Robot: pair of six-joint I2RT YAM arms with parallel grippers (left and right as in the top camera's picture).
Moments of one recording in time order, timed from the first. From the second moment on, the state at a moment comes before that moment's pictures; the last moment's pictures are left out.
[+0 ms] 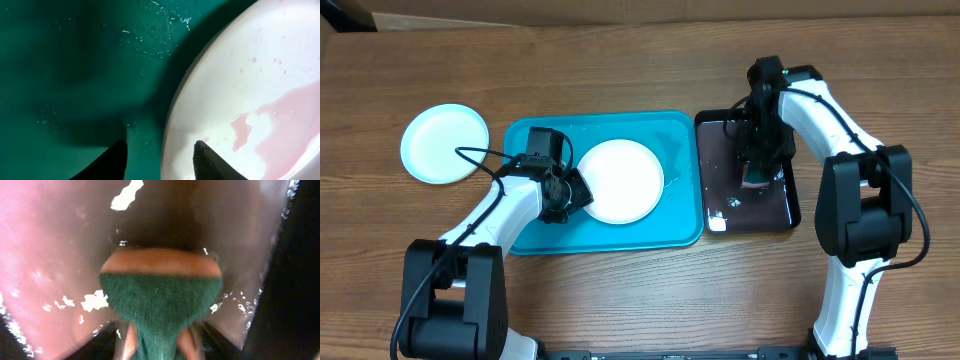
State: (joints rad) left arm -0.12 1.69 0.92 -0.54 0.17 -0.63; right arm 0.17 2.18 1.71 -1.16 -0.03 0.16
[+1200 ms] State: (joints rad) left arm -0.12 1.74 0.99 -0.57 0.17 -0.56; right arm -0.16 2.18 1.96 -1.21 -0.03 0.23
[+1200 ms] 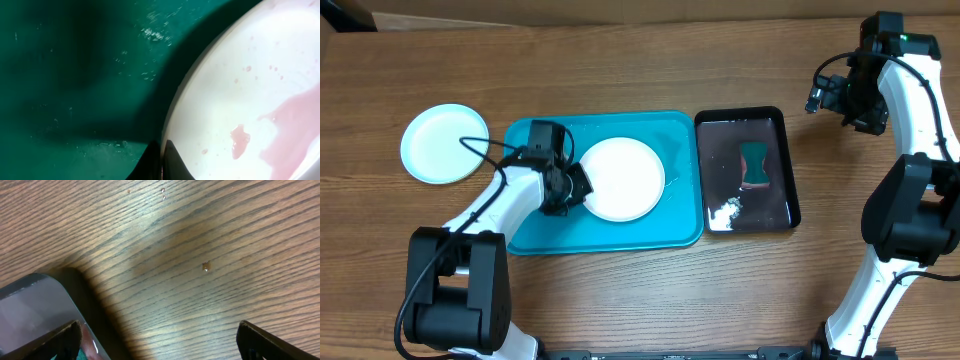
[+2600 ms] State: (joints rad) left arm -0.93 1.75 1.57 -0.48 -0.94 -0.08; right arm -0.16 2.18 1.96 -1.21 -0.03 0.23
